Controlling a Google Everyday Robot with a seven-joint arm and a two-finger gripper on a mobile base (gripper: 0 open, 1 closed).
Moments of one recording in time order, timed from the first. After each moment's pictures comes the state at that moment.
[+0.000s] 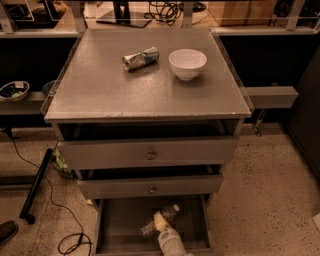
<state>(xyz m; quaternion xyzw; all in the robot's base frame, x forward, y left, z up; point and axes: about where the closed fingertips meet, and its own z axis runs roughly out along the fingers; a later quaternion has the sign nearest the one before) 0.509 -0.041 0.272 0.37 0.78 0.31 0.40</state>
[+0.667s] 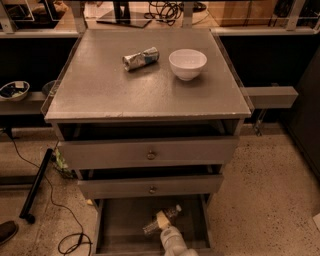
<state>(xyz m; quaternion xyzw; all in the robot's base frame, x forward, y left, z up) 0.519 -0.050 0.247 0.41 0.78 0.31 0.37</state>
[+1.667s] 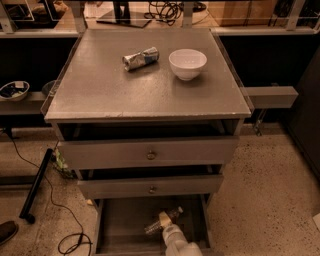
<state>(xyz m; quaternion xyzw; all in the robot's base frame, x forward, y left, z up) 0.528 -0.059 0.211 0.45 0.78 0.30 0.31</state>
